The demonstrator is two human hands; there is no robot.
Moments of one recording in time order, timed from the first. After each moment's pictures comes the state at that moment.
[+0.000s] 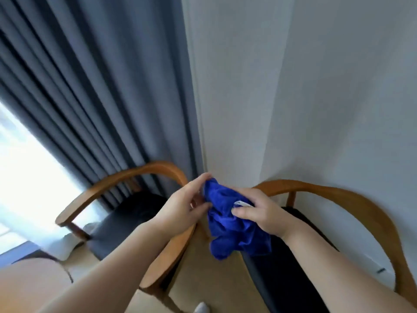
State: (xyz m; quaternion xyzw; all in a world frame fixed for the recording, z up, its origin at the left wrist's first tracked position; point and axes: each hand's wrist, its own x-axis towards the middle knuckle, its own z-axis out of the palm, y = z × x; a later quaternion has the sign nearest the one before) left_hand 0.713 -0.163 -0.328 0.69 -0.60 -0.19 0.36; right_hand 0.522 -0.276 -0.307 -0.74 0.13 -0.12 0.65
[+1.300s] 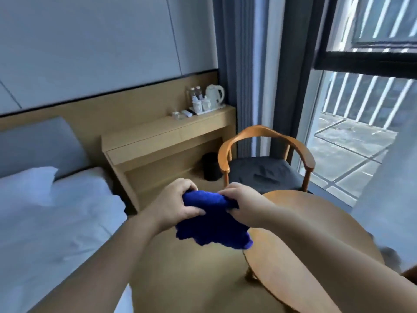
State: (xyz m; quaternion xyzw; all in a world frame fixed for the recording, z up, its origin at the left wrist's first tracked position) left_hand 0.682 0.598 -0.257 0.93 0.16 0.11 0.32; right_hand 0.836 0.440 -0.279 -0.79 -0.55 0.18 0.22
